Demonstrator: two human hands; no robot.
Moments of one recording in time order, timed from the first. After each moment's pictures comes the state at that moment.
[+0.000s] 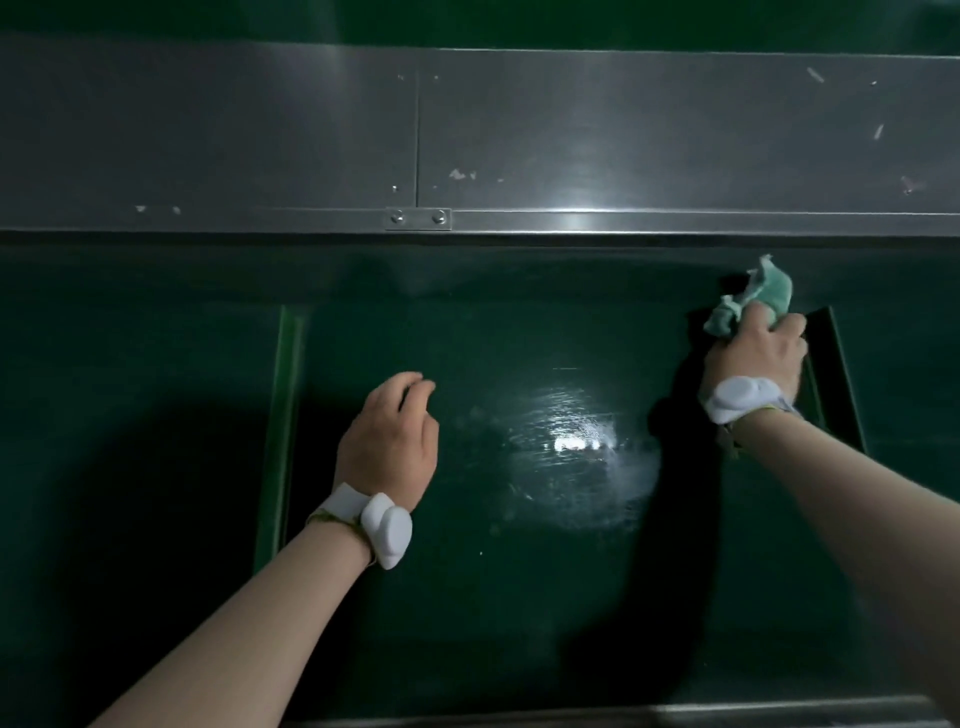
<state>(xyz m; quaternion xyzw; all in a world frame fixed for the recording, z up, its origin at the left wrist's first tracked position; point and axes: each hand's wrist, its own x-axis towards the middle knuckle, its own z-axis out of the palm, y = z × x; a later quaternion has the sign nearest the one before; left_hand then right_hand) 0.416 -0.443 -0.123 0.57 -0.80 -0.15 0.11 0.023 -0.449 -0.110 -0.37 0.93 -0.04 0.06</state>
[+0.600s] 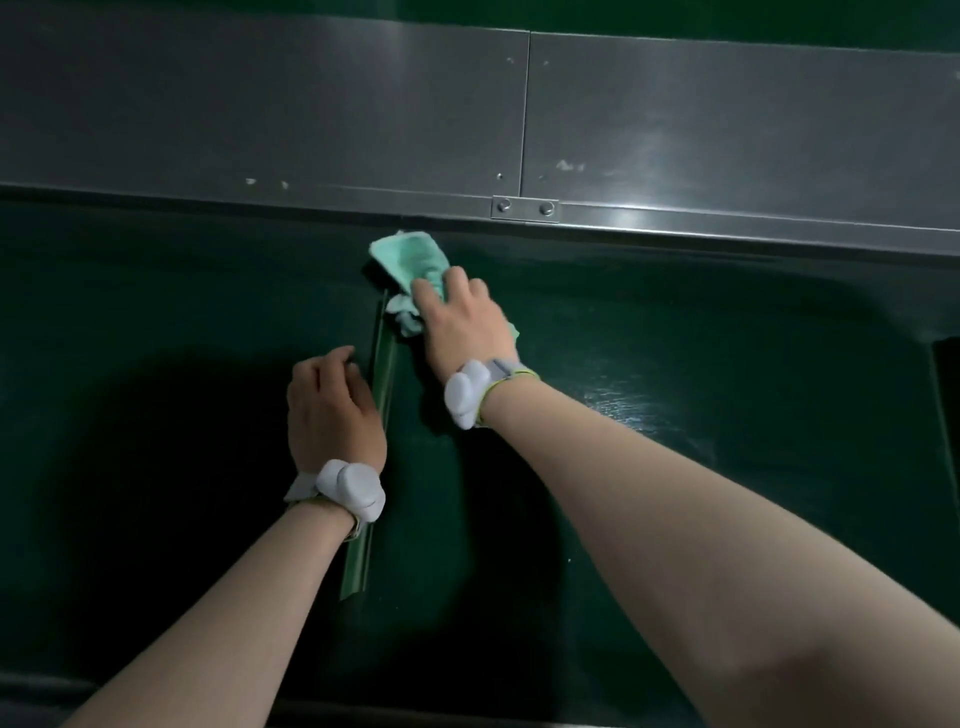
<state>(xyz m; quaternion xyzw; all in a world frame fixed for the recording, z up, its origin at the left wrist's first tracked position) 0.528 -0.472 -0.127 0.78 -0.58 -0.11 0.23 0.379 -0.554 -0.123 -0.76 0.63 -0.04 0.14</state>
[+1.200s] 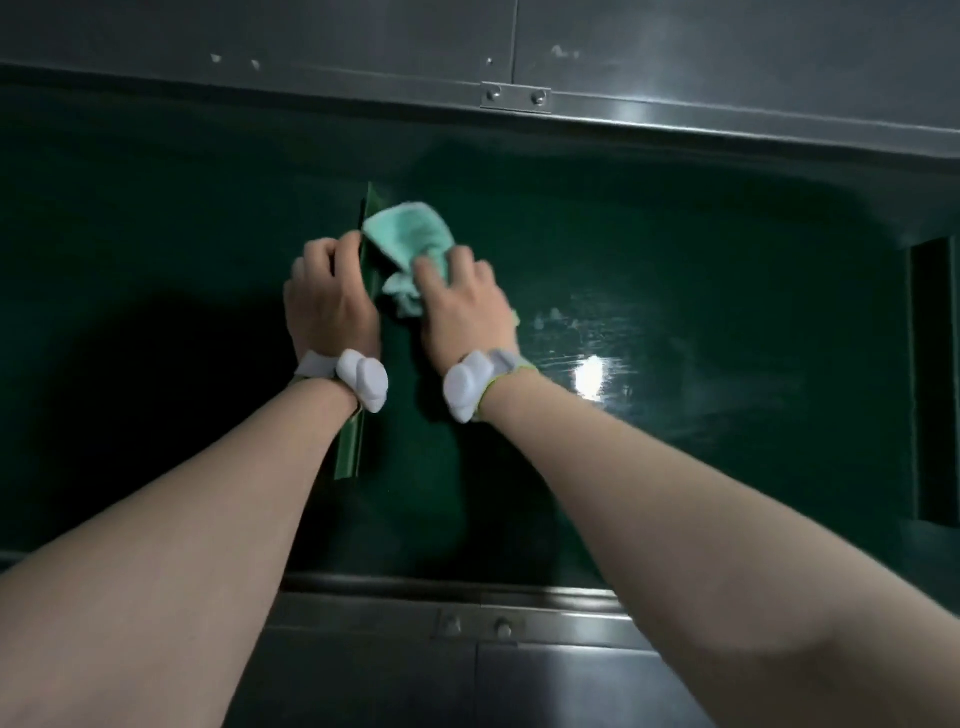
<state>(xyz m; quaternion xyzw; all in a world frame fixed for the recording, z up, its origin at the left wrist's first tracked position) 0.530 -0.475 -0.128 0.72 -0.68 -0.06 0.14 0.385 -0.454 -0.120 -0.73 0.67 -0.06 0.15</state>
